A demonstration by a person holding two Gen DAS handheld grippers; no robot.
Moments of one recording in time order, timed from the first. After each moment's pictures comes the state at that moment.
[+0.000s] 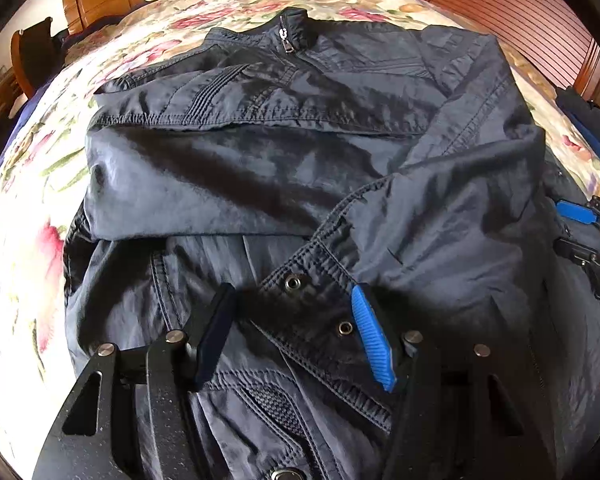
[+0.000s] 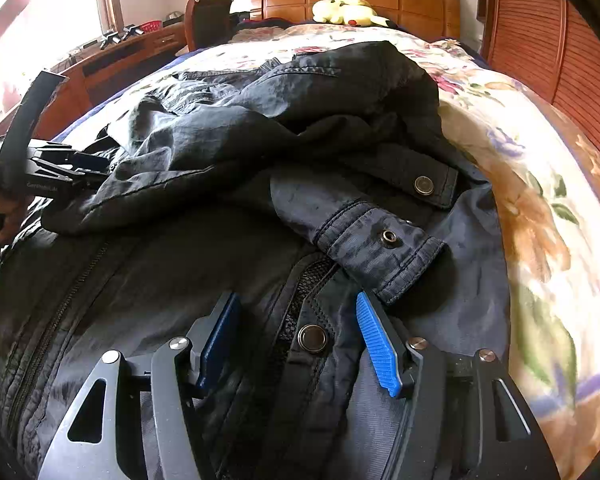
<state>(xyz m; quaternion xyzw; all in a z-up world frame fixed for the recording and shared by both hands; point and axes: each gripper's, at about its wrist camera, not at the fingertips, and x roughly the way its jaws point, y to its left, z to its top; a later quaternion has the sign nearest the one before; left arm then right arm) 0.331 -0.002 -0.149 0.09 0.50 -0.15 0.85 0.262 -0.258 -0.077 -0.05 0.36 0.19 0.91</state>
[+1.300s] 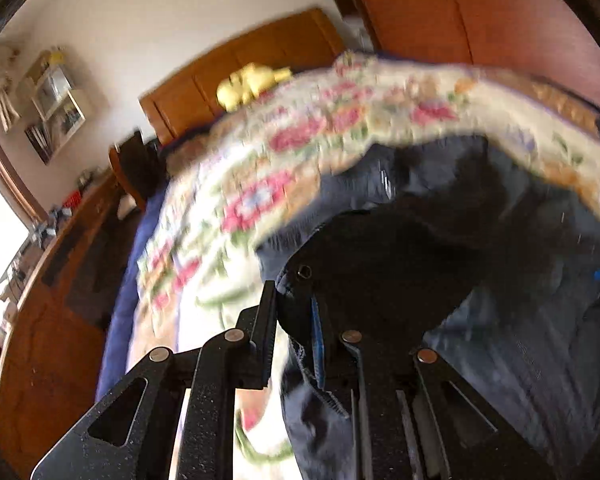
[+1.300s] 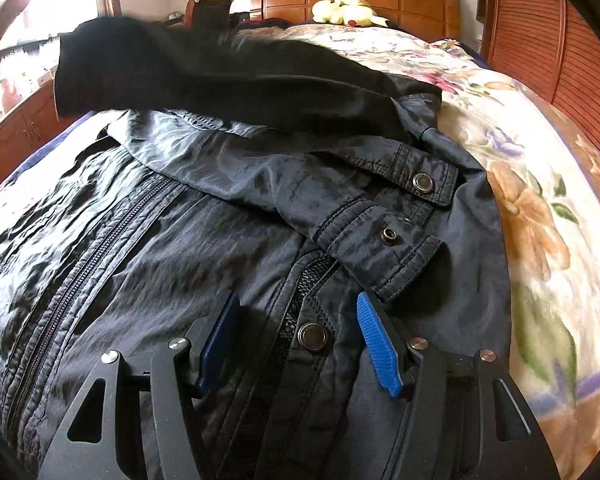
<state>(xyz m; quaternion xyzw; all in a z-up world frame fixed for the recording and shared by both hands) 0.323 0.025 -0.005 0.22 0.35 -0.02 0.91 0.262 -0.259 -0.077 -0.05 0.36 0.19 0.91</state>
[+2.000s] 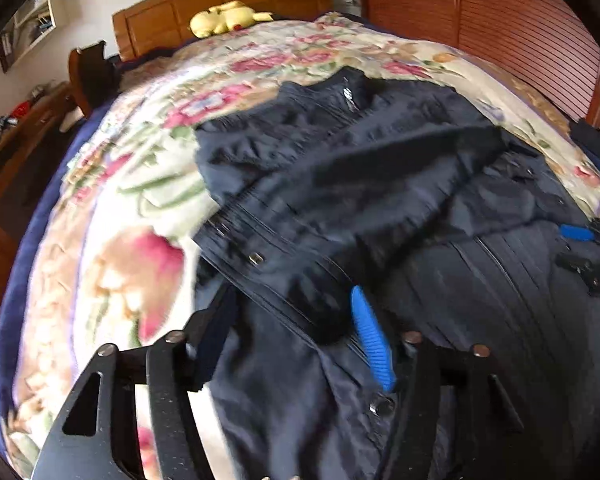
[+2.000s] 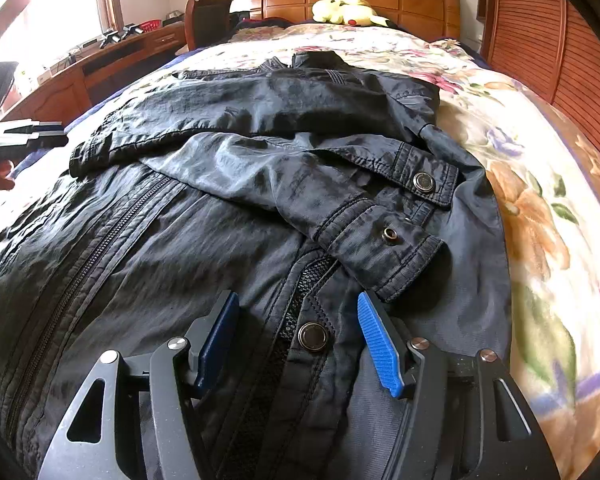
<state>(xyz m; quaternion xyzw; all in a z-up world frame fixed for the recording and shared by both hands) 0.287 0.053 -0.090 0.09 0.43 -0.10 0.89 0.262 -0.258 -0.078 -0.05 0.36 0.19 0.91</state>
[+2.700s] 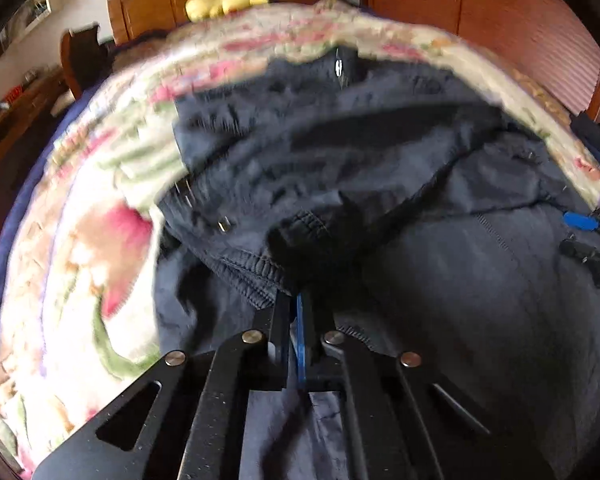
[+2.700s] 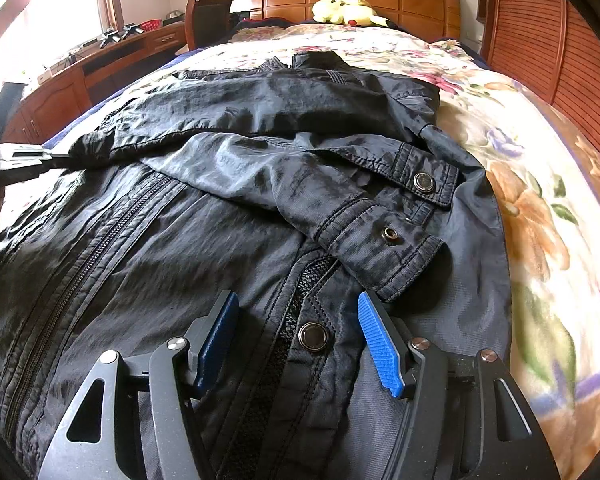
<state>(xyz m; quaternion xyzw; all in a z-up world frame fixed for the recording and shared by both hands) 0.284 0.041 -0.105 0.08 0.44 -0.10 0.89 0.262 -0.258 -0.078 -0.05 0.36 0.19 0.91</state>
